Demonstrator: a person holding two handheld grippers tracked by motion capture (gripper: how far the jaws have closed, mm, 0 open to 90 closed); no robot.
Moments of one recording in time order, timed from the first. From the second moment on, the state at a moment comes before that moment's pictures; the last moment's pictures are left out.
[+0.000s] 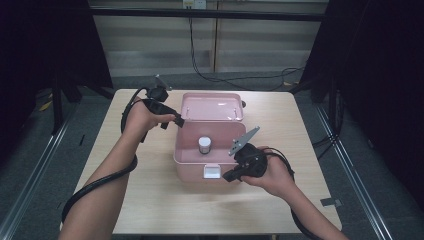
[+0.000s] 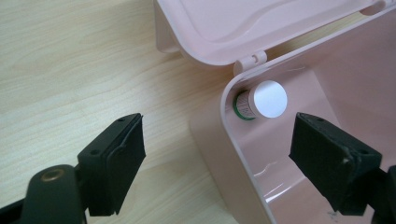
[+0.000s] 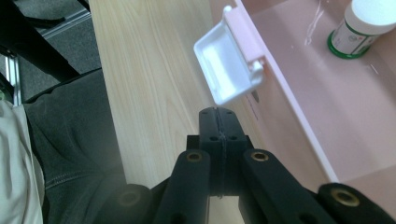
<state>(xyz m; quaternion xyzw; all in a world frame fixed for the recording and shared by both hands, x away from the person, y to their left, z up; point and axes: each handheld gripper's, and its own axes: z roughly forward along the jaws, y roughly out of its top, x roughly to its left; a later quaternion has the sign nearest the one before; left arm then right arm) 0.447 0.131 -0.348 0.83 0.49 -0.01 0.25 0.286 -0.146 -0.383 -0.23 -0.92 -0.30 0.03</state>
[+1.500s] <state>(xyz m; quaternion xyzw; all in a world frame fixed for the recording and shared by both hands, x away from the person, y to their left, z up) 0.452 0.135 -0.348 0.83 0.50 -0.01 0.25 0.298 -0.106 -0.382 -0.17 -0.94 -0.28 -0.01</state>
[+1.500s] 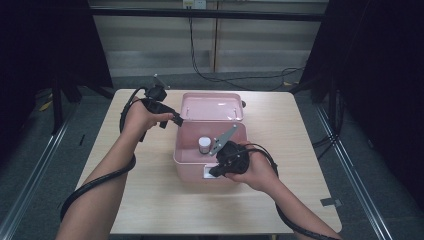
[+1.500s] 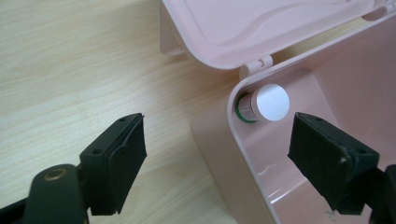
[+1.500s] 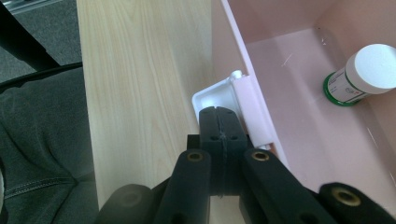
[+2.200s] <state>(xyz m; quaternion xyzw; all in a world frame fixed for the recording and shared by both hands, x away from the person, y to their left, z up) 0.493 0.115 -0.357 0.81 0.52 0.00 0.26 0.302 -0.110 -0.385 -0.18 -0.94 -0.30 0.00</state>
